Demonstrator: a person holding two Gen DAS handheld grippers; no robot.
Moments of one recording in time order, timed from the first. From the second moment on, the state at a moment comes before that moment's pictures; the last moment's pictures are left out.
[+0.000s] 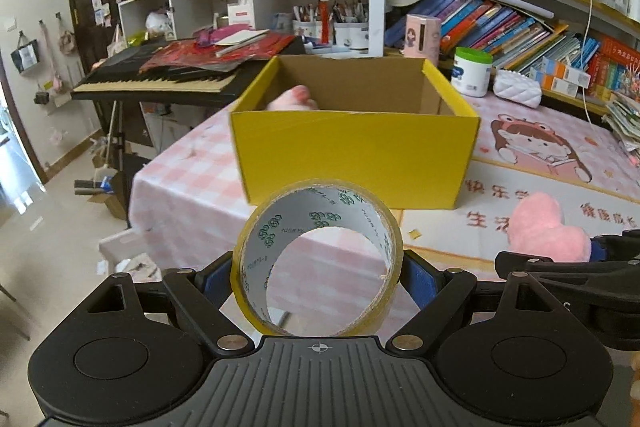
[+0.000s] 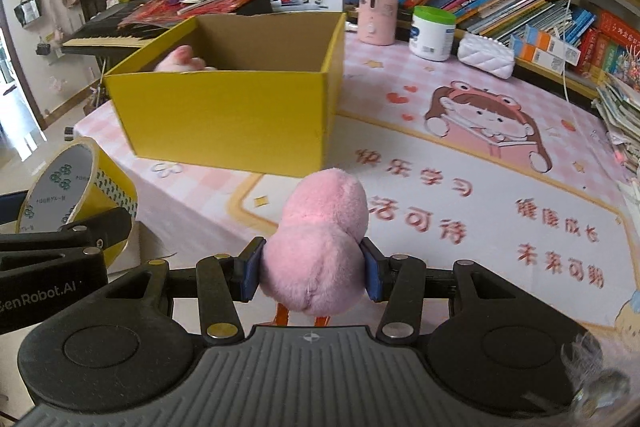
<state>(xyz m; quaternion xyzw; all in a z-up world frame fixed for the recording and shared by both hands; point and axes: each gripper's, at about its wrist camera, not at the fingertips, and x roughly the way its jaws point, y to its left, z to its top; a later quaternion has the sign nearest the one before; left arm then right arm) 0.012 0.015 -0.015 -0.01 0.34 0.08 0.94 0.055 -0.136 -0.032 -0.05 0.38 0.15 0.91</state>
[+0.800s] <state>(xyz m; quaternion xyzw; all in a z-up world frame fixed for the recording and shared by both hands) -0.014 0.058 -0.007 -0.02 0.31 0.07 0.95 0.021 -0.092 -0.015 -0.05 0.35 0.14 0.92</state>
